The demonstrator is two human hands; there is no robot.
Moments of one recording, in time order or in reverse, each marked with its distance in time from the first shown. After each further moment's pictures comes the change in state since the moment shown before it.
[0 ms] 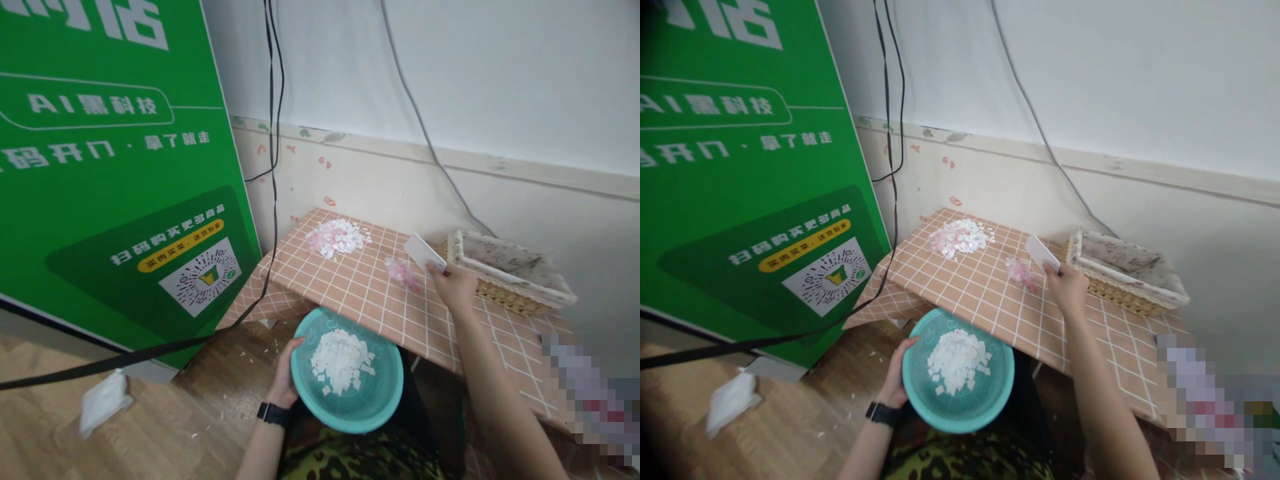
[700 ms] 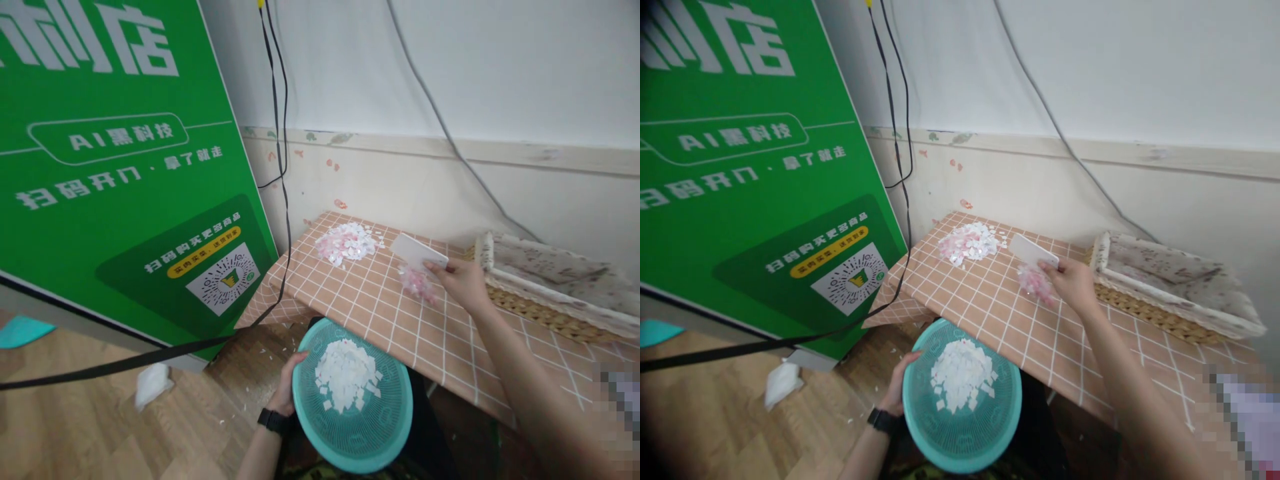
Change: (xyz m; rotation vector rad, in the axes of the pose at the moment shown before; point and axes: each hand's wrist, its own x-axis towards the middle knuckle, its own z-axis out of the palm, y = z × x) left_hand -0.003 0.006 -0.009 0.122 0.032 -0.034; right_hand 0.041 -0.015 0.015 0.254 -0.261 -0.186
